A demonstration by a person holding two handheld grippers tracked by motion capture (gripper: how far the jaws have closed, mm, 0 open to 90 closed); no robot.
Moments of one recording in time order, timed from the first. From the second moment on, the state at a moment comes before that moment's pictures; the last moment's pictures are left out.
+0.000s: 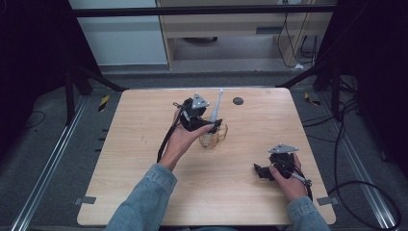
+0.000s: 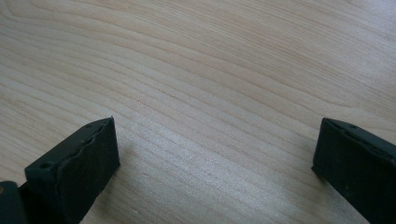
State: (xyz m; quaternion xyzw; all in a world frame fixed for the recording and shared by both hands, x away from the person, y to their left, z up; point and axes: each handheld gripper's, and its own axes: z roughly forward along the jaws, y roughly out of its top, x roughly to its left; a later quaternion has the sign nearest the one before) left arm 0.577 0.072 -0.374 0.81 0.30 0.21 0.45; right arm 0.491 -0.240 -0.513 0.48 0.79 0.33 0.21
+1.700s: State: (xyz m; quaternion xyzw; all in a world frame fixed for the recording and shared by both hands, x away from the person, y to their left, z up) left arm 0.535 0.214 -0.420 0.80 0.38 0.23 0.41; right arm 0.489 -0.239 -0.512 0.49 0.78 0.33 0.21
